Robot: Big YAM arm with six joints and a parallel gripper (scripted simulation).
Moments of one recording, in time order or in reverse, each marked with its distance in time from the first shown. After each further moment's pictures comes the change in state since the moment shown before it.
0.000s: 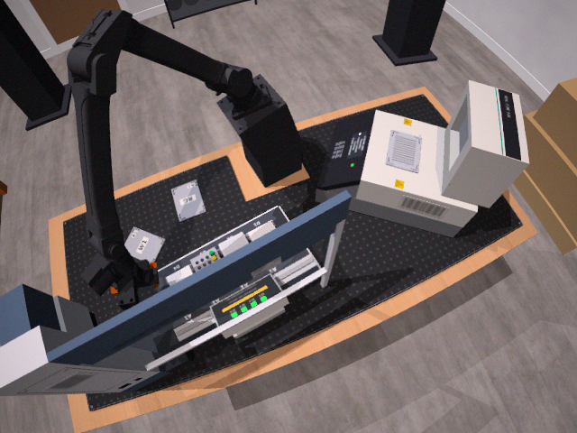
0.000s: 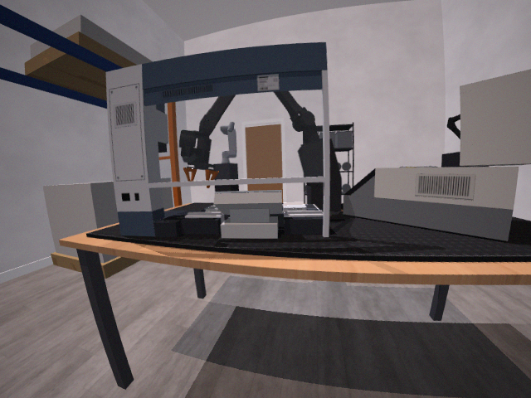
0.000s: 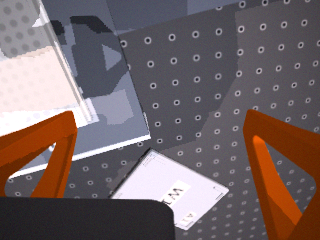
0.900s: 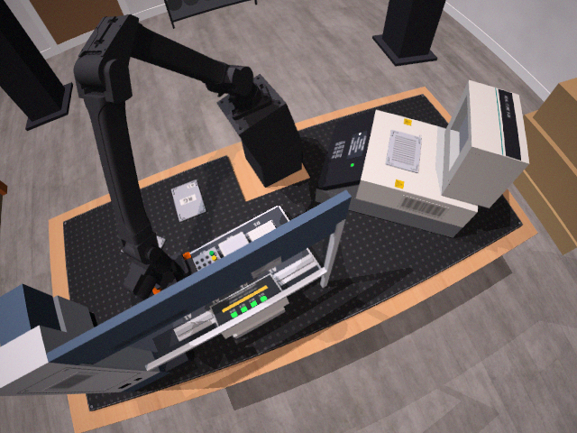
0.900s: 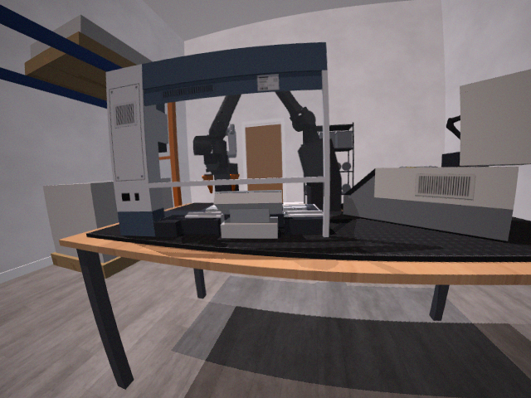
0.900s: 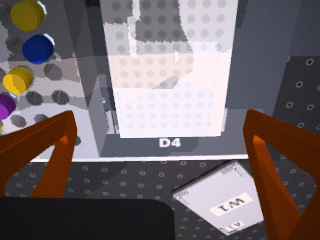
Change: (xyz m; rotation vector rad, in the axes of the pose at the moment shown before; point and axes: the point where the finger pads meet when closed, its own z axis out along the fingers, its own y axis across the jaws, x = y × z) arm 0.003 0.114 0.011 -0.158 0.095 -0.202
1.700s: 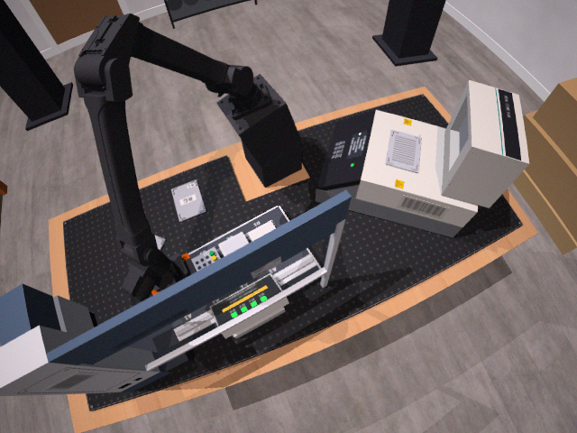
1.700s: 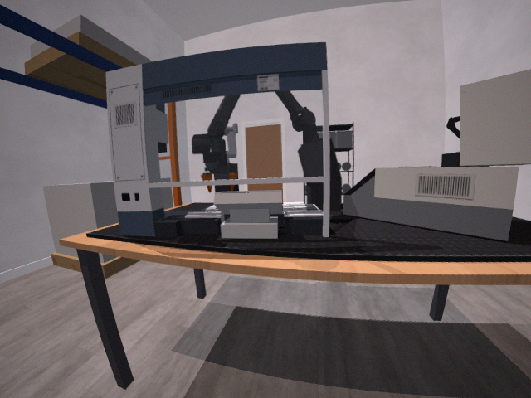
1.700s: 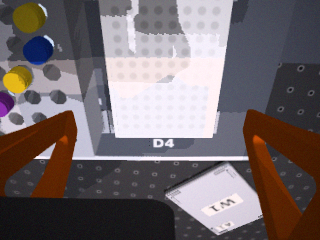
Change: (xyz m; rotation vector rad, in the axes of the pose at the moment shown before) arm -0.004 -0.003 -0.004 0.001 0.001 -0.033
